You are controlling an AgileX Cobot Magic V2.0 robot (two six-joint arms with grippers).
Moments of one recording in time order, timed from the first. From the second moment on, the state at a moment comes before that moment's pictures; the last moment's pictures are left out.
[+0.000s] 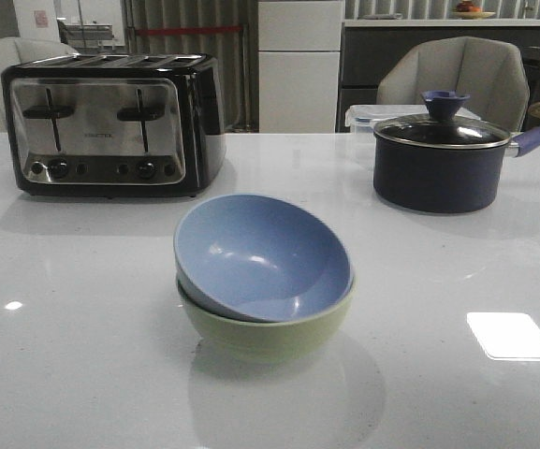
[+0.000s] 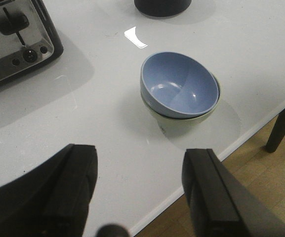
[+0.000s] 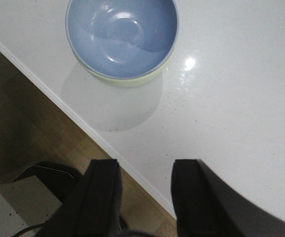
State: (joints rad) left arm -0.55 0.49 -0.65 -0.12 0.77 0.23; right arm 0.47 0.79 -0.66 0.24 0.75 -0.30
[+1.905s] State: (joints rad) left arm -0.04 0.00 -0.14 -0.12 0.29 0.15; right arm 0.47 0.79 -0.66 0.24 0.73 -0.29
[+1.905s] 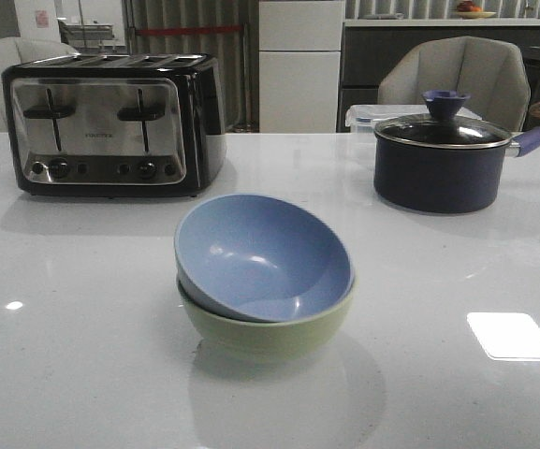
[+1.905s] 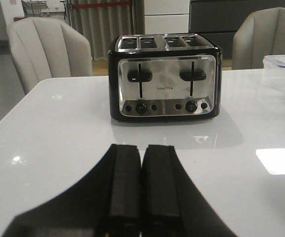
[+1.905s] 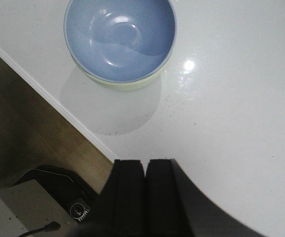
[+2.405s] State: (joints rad) left arm -0.04 0.00 0.00 0.00 0.07 -0.02; right arm 0.47 0.79 -0.66 0.24 0.73 -0.29
